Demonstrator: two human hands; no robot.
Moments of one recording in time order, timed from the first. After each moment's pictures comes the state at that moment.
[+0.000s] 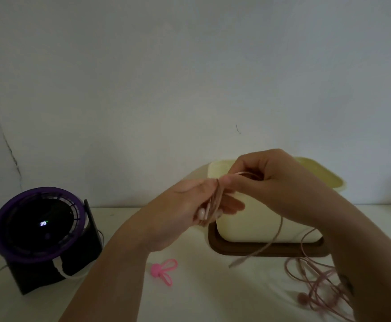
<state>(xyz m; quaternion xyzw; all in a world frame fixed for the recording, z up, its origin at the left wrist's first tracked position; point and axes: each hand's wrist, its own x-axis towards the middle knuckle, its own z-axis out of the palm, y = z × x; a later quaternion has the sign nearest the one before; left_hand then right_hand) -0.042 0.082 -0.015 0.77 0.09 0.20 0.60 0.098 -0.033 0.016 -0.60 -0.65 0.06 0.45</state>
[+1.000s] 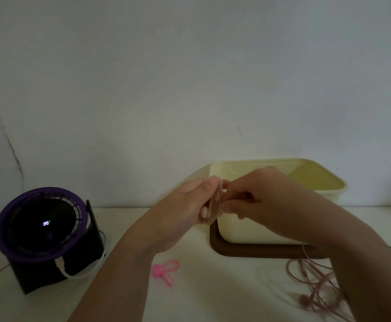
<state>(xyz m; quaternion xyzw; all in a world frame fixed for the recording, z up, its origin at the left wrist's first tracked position) -0.039 0.081 -0.016 0.77 0.11 0.23 0.59 0.085 -0.031 0.012 -0.69 -0.67 -0.02 0.27</state>
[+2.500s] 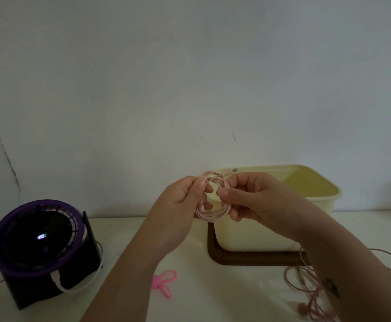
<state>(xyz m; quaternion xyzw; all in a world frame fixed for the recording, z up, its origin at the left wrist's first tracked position) -0.034 0.085 -0.017 0.79 0.18 0.38 0.45 0.108 -0.013 -0.005 -0.49 -0.56 0.36 0.57</state>
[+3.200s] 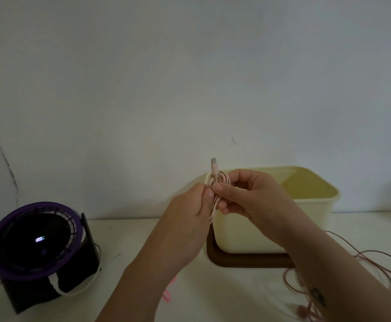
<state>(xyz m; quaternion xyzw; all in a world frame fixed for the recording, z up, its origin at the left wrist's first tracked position) -0.031 0.067 -0.019 0.86 0.21 0.38 0.25 0.098 -0.004 -0.010 -0.47 -0.47 0.33 0.67</state>
